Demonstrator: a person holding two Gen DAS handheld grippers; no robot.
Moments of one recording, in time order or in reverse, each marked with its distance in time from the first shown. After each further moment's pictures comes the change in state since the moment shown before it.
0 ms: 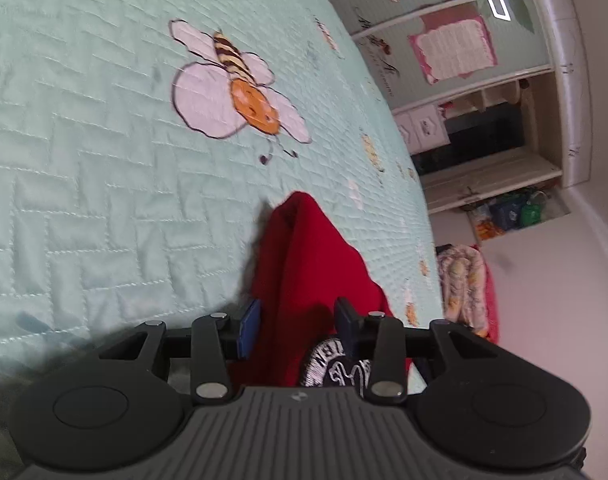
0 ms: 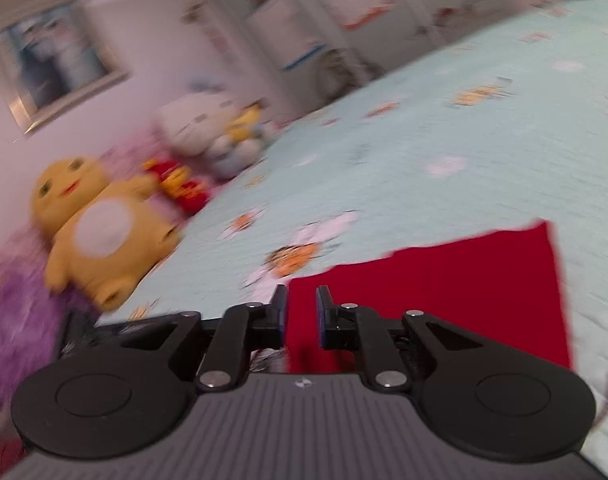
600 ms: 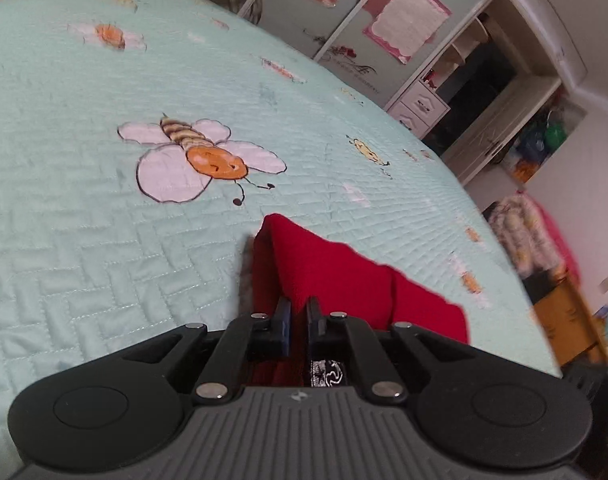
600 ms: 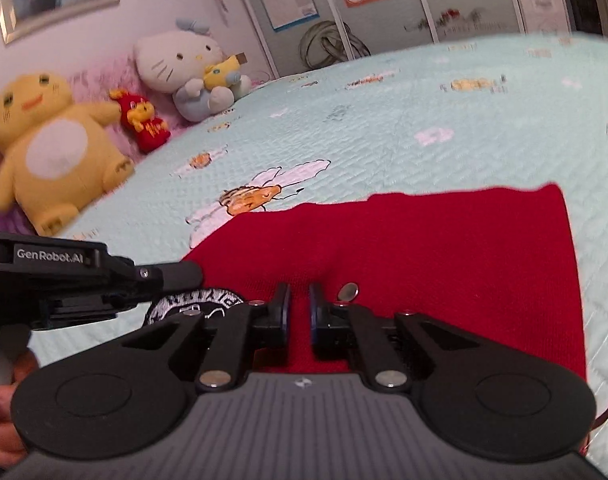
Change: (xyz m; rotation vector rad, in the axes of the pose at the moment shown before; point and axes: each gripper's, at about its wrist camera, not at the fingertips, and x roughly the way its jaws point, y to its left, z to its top) left arm -0.003 -0.061 -0.038 0.476 -0.155 0.229; right arm 0.024 0.020 -0.027 -0.190 -0.011 -0.143
